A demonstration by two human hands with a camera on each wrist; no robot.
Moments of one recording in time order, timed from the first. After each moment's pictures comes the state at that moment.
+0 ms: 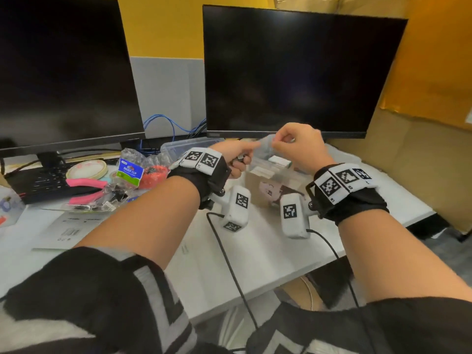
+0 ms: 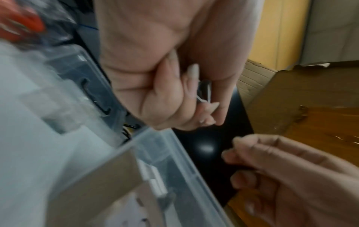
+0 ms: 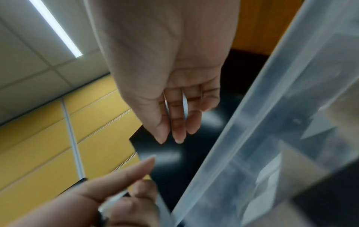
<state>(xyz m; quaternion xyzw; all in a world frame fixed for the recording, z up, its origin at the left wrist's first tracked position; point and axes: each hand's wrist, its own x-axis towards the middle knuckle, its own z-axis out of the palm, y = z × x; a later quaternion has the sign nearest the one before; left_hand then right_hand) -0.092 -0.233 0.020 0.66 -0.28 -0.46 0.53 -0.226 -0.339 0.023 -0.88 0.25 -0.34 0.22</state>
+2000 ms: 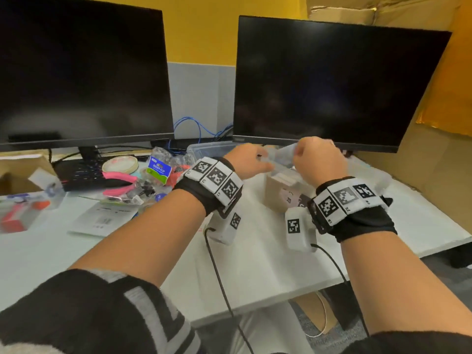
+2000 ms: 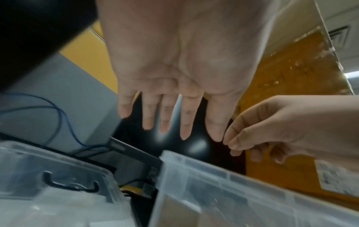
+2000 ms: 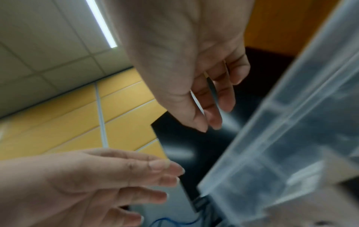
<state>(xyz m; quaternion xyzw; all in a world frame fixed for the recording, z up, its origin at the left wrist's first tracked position) -0.093 -0.207 0.022 0.82 -0.52 -0.05 0.23 -0.212 -0.314 0.022 -0.90 0.33 -0.29 0.01</state>
